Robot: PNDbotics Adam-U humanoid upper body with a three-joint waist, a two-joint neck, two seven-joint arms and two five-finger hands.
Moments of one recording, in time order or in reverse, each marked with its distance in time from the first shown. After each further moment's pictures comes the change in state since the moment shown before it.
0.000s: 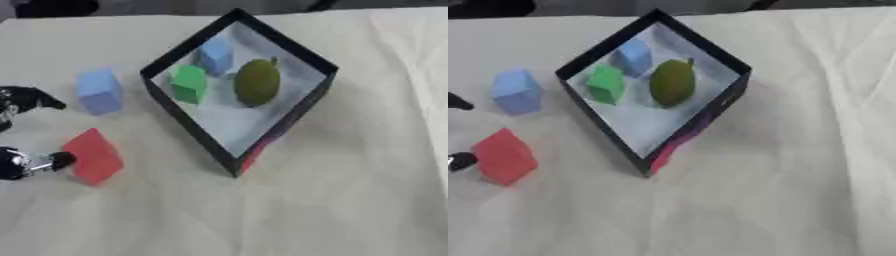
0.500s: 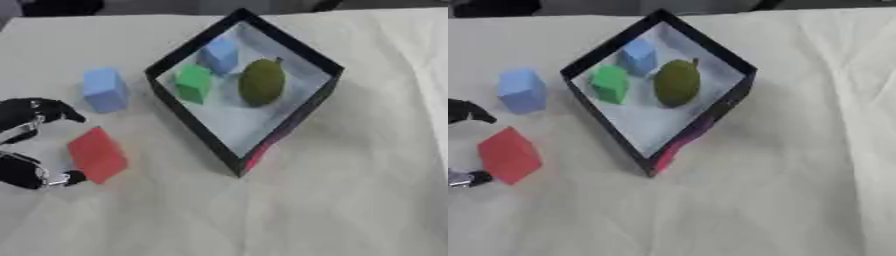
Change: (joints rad) left arm -0.042 -0.047 -0.044 0.052 -0.046 -0.040 -0.104; right arm -0.003 0.006 0.000 0.018 -0.013 -0.003 0.016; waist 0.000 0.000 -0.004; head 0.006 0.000
